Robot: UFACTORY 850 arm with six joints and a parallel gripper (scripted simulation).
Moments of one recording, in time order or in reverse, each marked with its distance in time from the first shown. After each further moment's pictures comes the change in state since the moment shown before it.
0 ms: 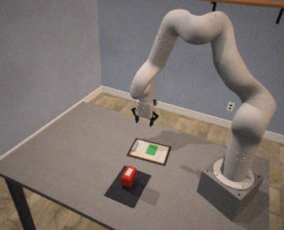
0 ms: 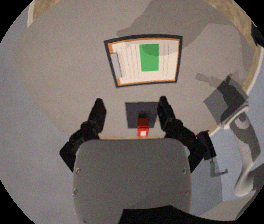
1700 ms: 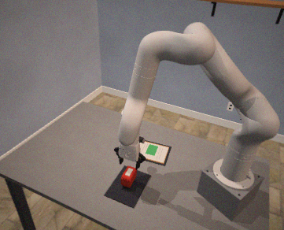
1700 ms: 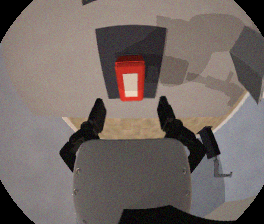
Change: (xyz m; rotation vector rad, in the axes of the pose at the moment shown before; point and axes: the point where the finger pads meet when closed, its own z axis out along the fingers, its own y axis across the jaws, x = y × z) arm -0.297 0.044 0.047 -0.002 -0.022 -0.014
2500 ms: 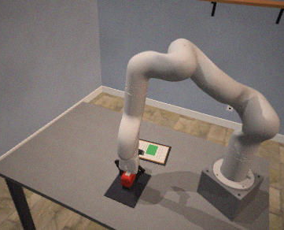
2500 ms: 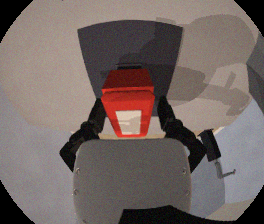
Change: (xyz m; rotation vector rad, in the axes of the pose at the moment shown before) arm 0.000 0.001 0.085 0.000 0.002 0.000
